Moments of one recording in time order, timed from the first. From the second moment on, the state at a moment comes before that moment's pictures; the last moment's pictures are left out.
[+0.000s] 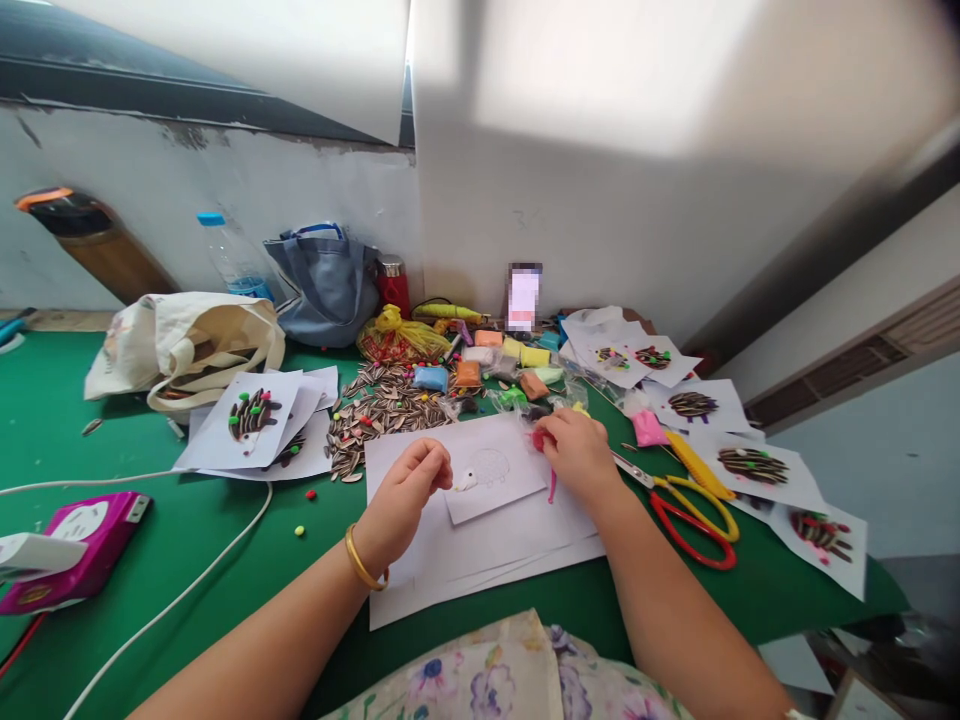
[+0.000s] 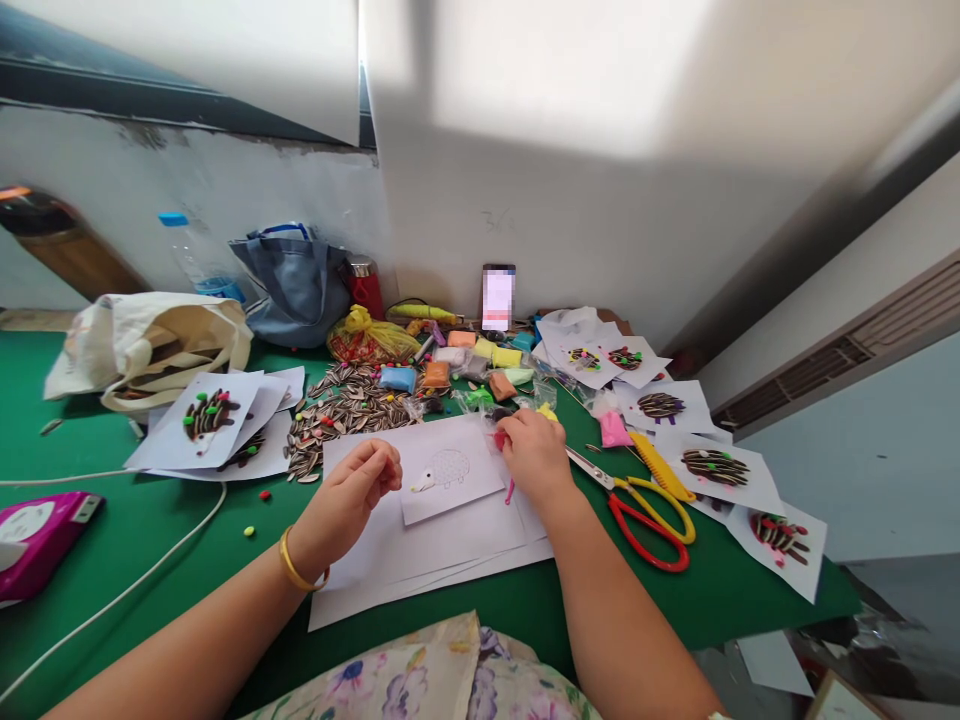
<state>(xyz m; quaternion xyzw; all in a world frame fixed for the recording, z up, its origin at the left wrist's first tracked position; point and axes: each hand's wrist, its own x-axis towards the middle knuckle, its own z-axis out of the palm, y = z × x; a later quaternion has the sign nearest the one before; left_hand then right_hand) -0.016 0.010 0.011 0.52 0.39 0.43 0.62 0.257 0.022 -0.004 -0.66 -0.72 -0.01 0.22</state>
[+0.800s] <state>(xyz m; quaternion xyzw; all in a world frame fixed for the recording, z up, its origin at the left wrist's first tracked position) -0.011 0.004 0.014 0.63 0.42 0.35 0.55 0.174 -0.024 0.009 -0.42 -0.77 0.15 0.45</state>
